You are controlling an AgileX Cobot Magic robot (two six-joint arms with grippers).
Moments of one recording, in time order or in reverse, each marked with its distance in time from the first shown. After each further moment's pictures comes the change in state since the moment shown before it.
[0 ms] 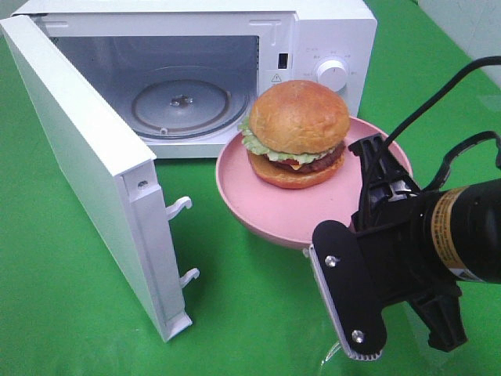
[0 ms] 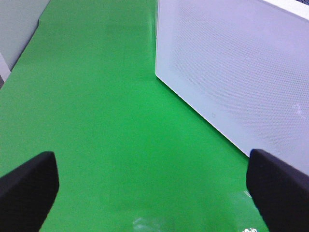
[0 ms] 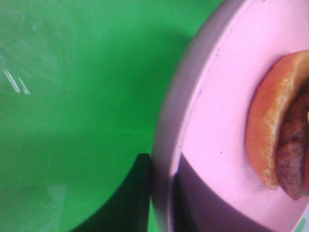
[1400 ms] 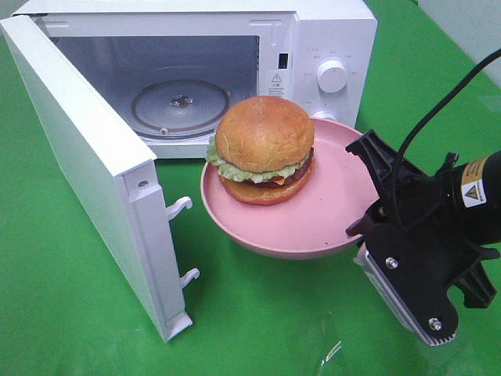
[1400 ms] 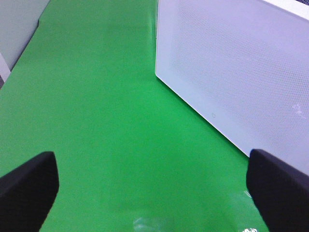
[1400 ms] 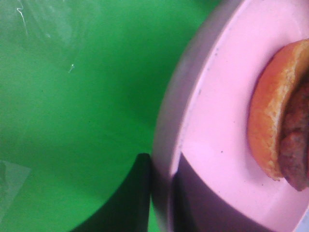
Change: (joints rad) left arm 0.000 0.000 0.000 0.000 0.000 0.000; right arm -0.346 0.000 0.003 0.817 -0.193 -1.327
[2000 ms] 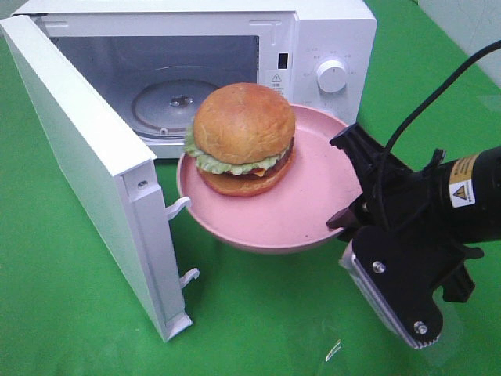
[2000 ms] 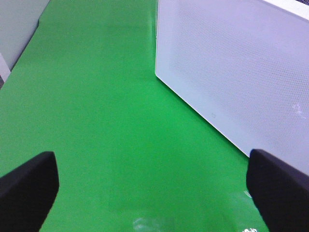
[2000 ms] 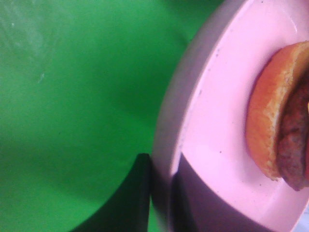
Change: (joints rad) left arm 0.000 0.000 0.000 0.000 0.000 0.000; right arm 0.057 0.005 0.000 0.012 -0.081 -0.010
